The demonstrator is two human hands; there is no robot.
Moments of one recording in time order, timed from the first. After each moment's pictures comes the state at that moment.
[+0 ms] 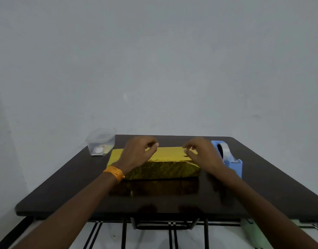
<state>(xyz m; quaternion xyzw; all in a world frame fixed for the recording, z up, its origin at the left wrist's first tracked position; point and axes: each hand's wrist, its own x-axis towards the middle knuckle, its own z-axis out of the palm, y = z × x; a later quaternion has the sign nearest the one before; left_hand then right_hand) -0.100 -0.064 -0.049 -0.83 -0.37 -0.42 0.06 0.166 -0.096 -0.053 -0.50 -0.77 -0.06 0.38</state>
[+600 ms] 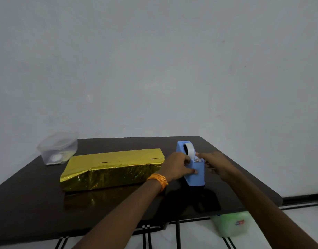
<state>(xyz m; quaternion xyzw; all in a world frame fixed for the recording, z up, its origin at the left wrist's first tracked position) 0.132 -0.066 -0.081 -0.89 -0.35 -0.26 -0.12 0.294 -0.135 -0.056 -0.67 -0.44 0.33 0.49</state>
